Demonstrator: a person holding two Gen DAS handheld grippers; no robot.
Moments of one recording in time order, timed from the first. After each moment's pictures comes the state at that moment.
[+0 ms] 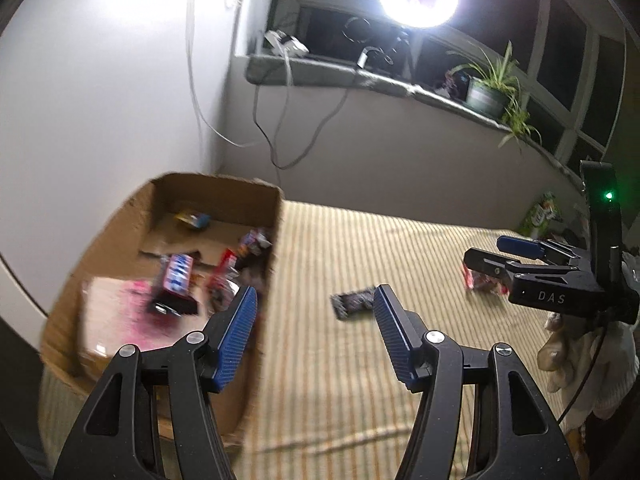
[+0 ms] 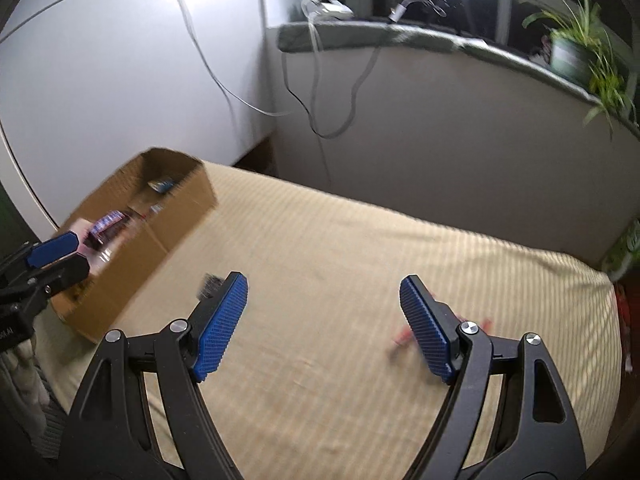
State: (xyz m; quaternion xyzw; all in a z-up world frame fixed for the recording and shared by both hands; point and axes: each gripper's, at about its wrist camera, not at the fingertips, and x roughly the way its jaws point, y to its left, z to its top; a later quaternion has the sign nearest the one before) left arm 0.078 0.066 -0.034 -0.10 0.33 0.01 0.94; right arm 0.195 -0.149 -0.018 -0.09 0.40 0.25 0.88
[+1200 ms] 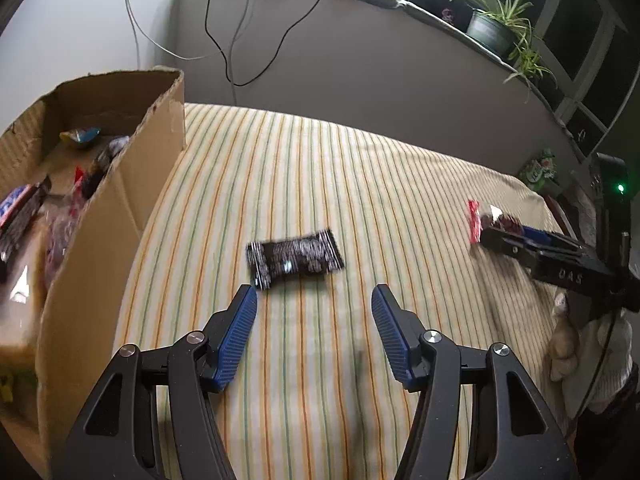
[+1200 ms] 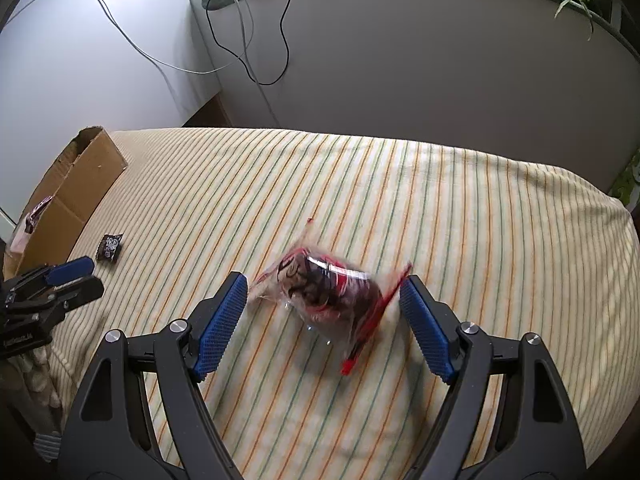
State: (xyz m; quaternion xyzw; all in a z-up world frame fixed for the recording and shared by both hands) left arm 0.153 0.023 -0.107 -0.12 0.44 -0.04 0.89; right arm 0.249 -0.229 -0.089 -0.05 0.47 0.21 0.85
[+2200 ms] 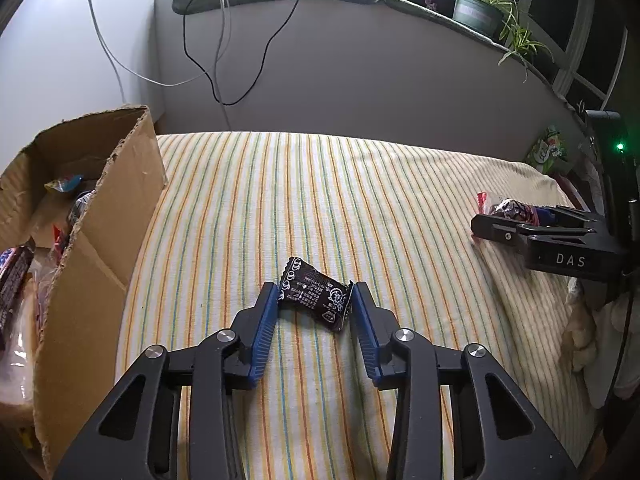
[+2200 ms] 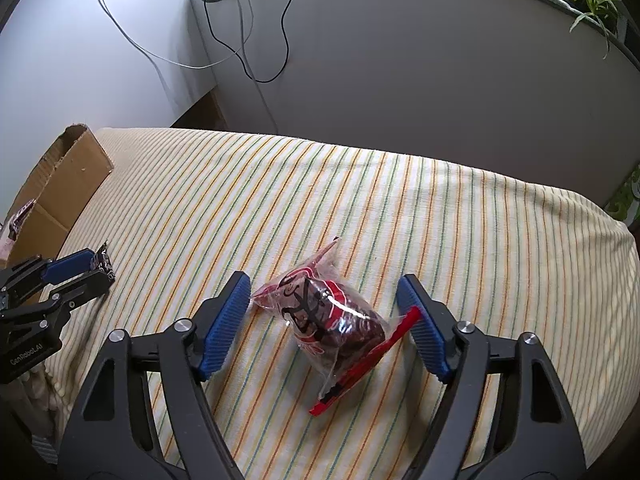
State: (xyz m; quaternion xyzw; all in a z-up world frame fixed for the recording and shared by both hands) left arm 0.168 0.008 -0.109 -0.06 0.43 -0.04 0.90; right arm 0.271 -0.209 -0.097 -0.07 0.48 0.21 0.85
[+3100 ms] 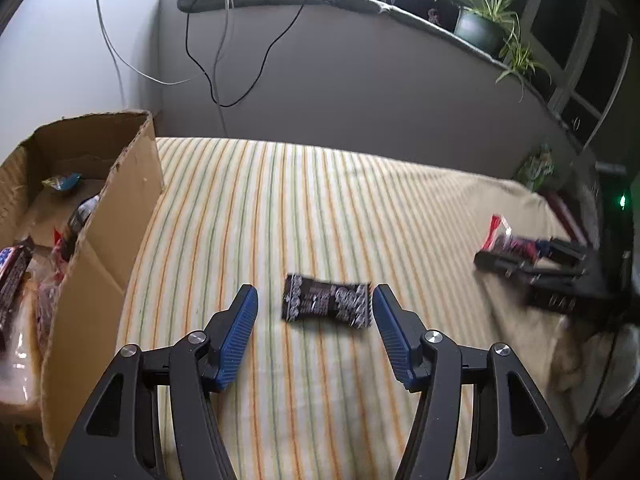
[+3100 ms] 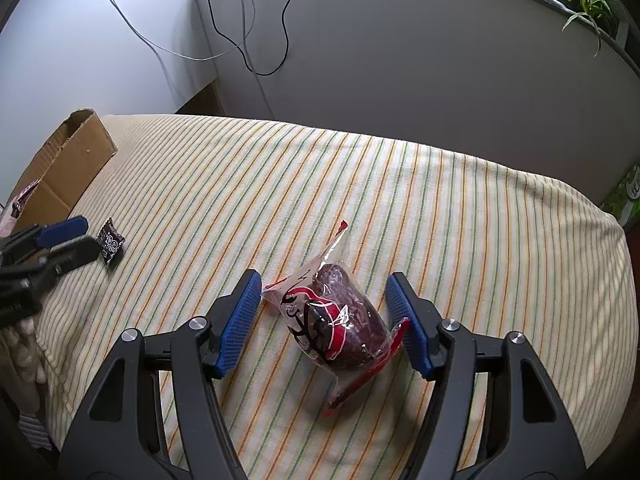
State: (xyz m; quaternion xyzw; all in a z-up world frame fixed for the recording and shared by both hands) left arm 0.173 0.016 -0.096 -0.10 0.42 -0.05 0.90; right arm 0.256 -0.228 -0.094 -0.09 0.48 0.21 0.85
